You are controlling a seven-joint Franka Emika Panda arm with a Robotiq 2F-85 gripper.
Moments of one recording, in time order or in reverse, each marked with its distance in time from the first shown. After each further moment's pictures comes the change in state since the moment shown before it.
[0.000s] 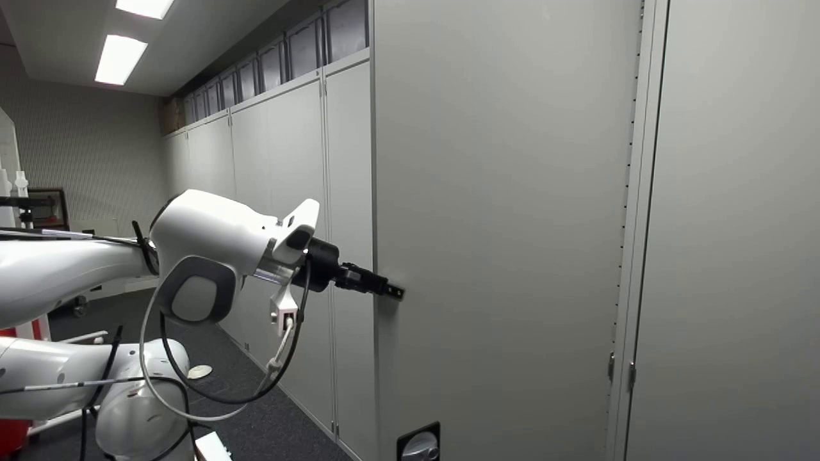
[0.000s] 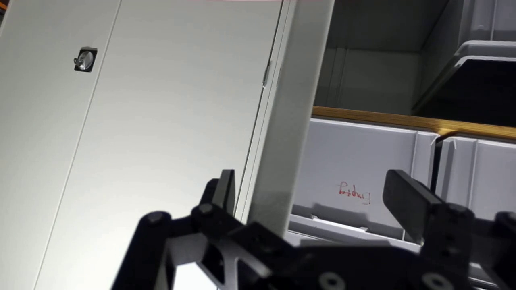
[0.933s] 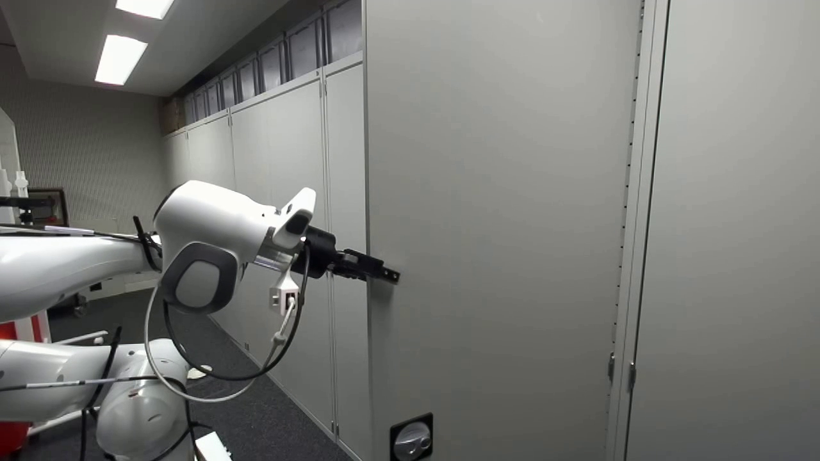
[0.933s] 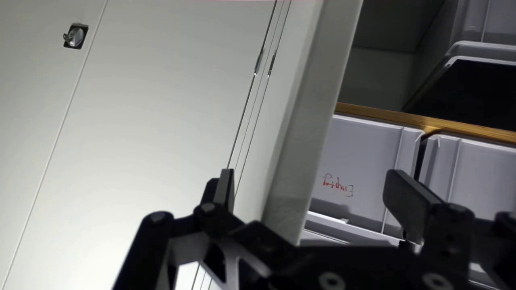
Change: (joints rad) arm 0.010 -0.016 0.062 -0.001 0.001 -0.006 0.000
